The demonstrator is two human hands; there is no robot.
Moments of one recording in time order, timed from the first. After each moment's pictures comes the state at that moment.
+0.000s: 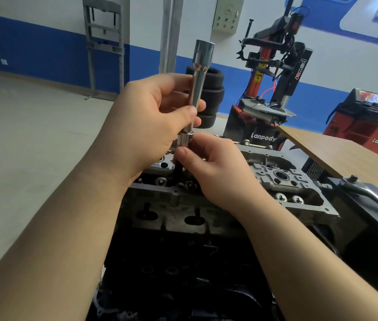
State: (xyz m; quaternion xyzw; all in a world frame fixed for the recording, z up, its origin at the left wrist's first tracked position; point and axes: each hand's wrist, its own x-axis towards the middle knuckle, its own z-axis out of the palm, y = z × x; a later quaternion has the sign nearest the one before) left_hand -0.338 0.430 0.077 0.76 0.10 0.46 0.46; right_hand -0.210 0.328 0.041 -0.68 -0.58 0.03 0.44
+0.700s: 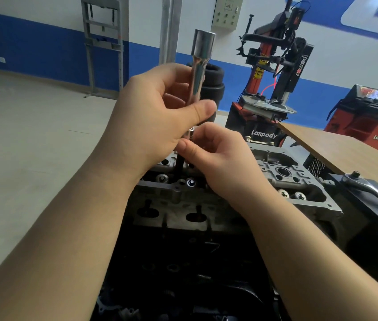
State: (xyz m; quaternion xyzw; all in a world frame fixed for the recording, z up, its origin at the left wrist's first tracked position) left_hand -0.335 0.422 0.079 0.77 0.13 0.49 0.39; right_hand -0.203 0.328 0.038 -0.67 -0.54 0.05 0.51
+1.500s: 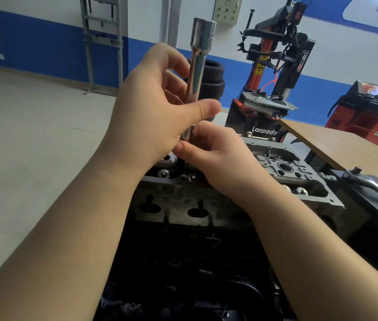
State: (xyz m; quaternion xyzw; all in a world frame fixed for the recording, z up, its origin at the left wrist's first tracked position) left_hand -0.335 0.420 0.078 0.77 0.16 0.51 0.34; right_hand -0.204 0.329 0.040 -0.68 -0.57 0.07 0.45
